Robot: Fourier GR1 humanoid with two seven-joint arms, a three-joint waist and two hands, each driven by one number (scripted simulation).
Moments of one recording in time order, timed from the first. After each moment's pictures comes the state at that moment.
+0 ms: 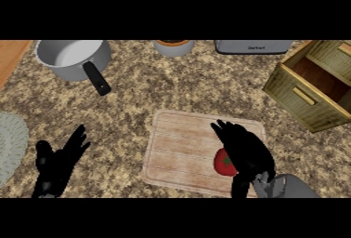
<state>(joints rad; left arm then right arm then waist) 0.11 0.29 -0.09 -1.48 0.16 0.09 0.23 -0.31 -0.39 0.66 -1.72 0.58 0.39 0.77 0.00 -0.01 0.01</state>
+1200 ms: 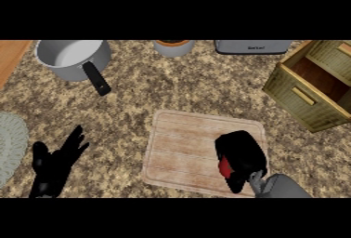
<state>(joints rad) 0.12 0.27 -0.05 -1.47 0.14 0.04 0.22 -0.28 -0.37 0.68 -1.57 0.84 0.30 0.52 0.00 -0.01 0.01</state>
